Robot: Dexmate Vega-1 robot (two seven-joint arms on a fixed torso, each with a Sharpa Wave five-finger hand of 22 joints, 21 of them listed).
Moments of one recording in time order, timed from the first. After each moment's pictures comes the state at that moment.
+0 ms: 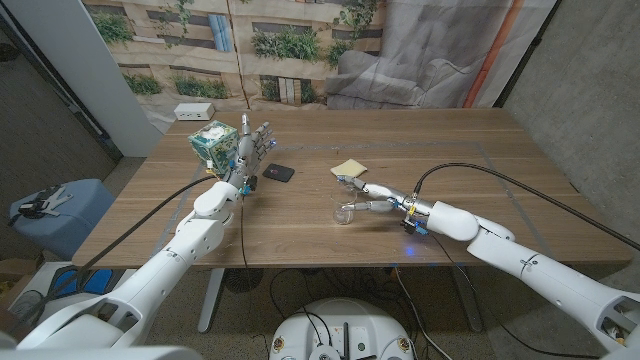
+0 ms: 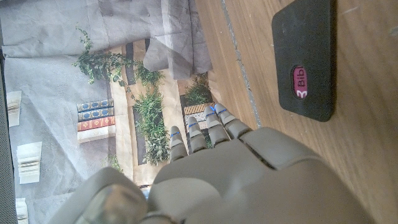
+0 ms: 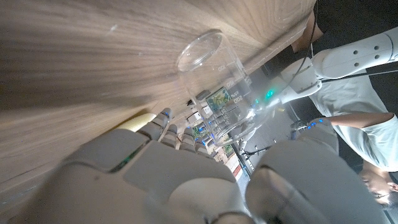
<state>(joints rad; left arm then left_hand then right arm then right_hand) 0.84 0.51 0.37 -1.30 -0.65 -0.29 -0.03 0.00 0.06 -0.22 0.16 0.23 0.10 -0.18 0.20 0.19 0.15 -0.09 0.19 0.18 0.21 0.02 0.18 0.18 0.14 -0.04 0.21 0.19 -0.82 -0.71 -0.67 -1.41 -0.02 0.60 0.22 0.48 -0.10 -0.04 -0.02 0.34 -0.17 0.02 0.24 0.18 -0.08 0.02 0.19 0.29 -0.15 0.04 0.20 0.28 0.06 0.00 0.18 0.17</state>
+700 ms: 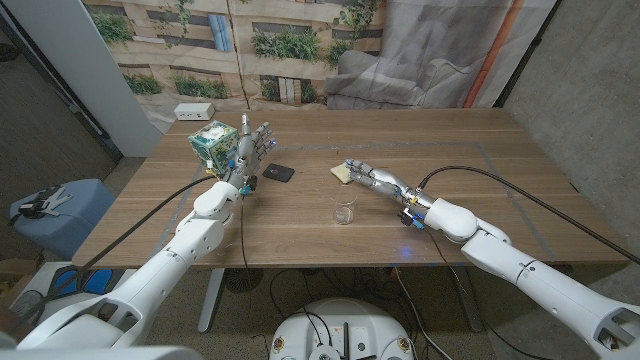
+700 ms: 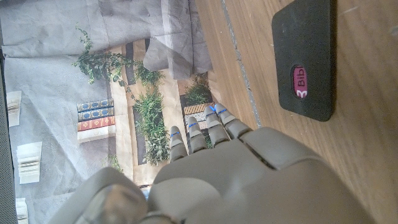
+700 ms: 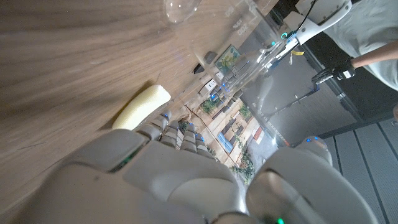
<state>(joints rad) 0.84 0.51 0.37 -1.30 -0.65 -0.29 -0.03 0.00 0.06 -0.22 0.16 0.23 0.10 -0.18 0.20 0.19 0.15 -0.09 0.19 0.18 0.21 0.02 0.18 0.18 0.14 -0.04 0.21 0.19 -0.89 -0.67 -0.60 -1.50 0.17 0.44 0.16 0.37 -0.07 -0.07 0.03 0.34 -0.12 0.07 0.22 0.18 0.00 -0.02 0.20 0.23 -0.09 0.03 0.22 0.26 0.05 -0.01 0.18 0.17</state>
